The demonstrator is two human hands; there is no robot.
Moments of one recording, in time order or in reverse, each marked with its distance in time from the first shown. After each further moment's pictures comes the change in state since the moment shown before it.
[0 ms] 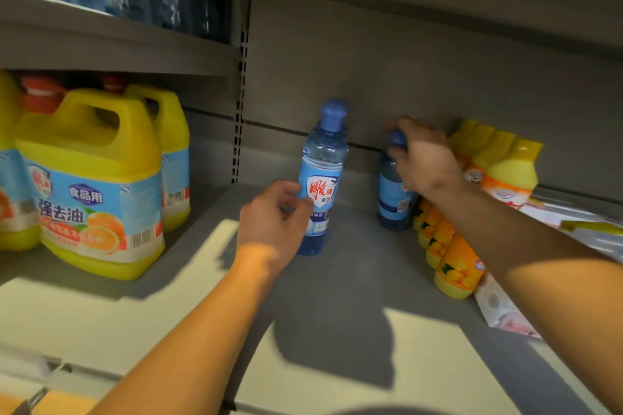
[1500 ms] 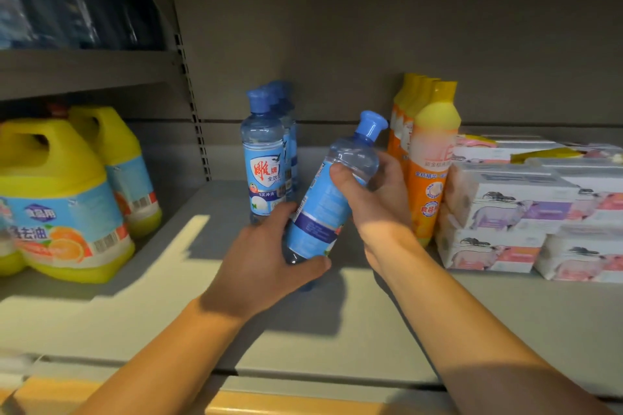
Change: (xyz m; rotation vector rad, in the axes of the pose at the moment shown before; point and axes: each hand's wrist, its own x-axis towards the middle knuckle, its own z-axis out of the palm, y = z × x) left_hand -0.074 0.029 0.010 0.362 -0.421 0.318; right_hand -0.126 -0.017 0.020 1.335 0.241 0.571
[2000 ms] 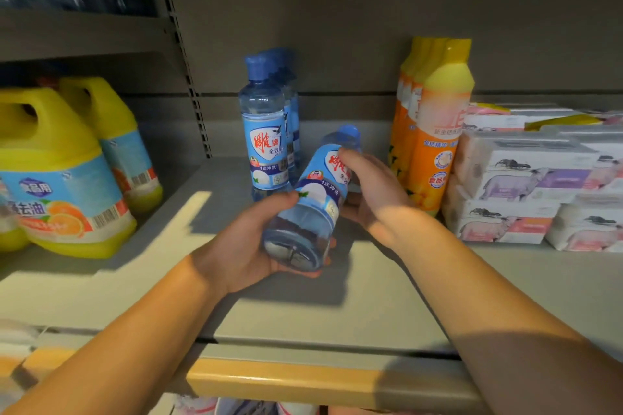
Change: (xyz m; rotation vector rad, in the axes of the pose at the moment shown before) left_hand 0.000 0.002 -0.012 -1.274 -0.476 -0.651; right_hand 0.010 0.027 -0.008 0.078 -0.232 0.429
